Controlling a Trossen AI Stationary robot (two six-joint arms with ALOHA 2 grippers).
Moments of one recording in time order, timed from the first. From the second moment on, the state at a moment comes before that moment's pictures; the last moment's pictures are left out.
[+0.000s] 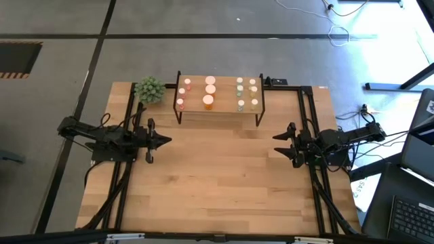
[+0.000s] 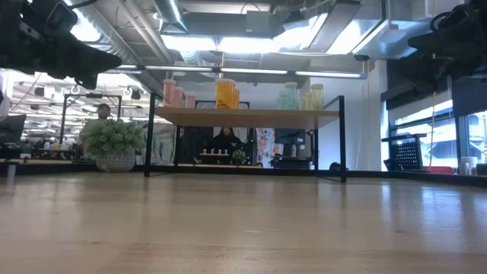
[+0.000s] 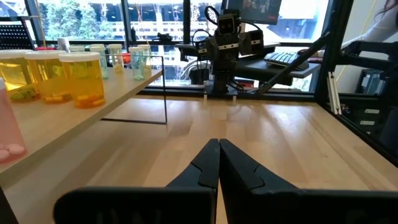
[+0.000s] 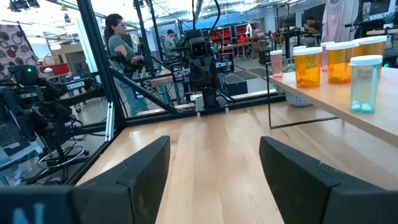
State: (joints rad) left arm -0.26 0.00 0.01 0.10 -0.41 0.01; right arm 0.29 0.01 0.01 0.07 0.29 0.18
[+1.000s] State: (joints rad) left arm -0.26 0.00 0.01 0.10 -0.41 0.01; right arm 0.29 0.01 0.01 0.07 0.29 0.18
